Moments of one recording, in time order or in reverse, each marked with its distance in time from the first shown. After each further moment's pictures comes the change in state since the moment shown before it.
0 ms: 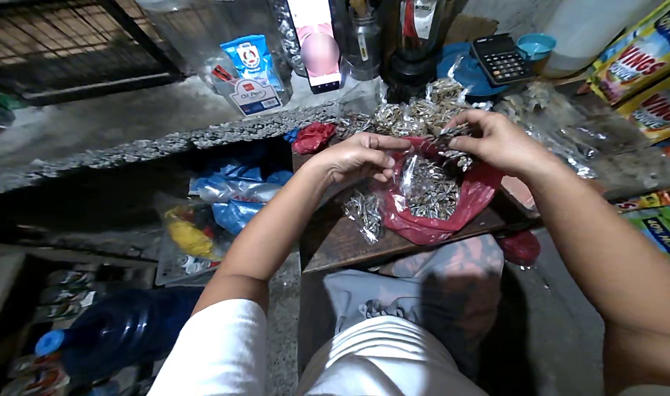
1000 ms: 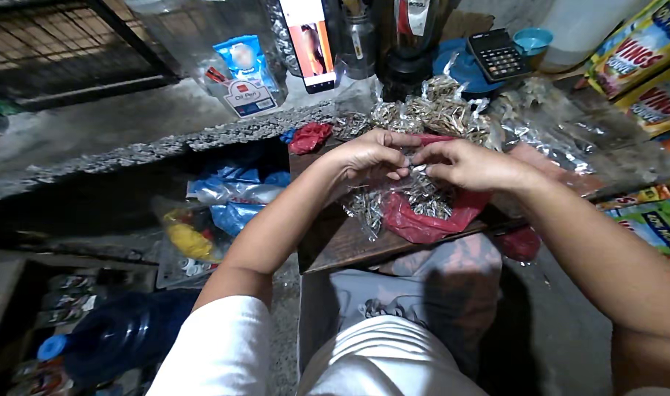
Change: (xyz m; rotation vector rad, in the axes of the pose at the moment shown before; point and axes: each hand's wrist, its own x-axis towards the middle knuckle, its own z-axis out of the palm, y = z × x) left_hand 0.018 0.012 0.025 0.038 0.042 -0.059; right_hand -0.011 -0.031 0.020 -0.114 -0.333 0.006
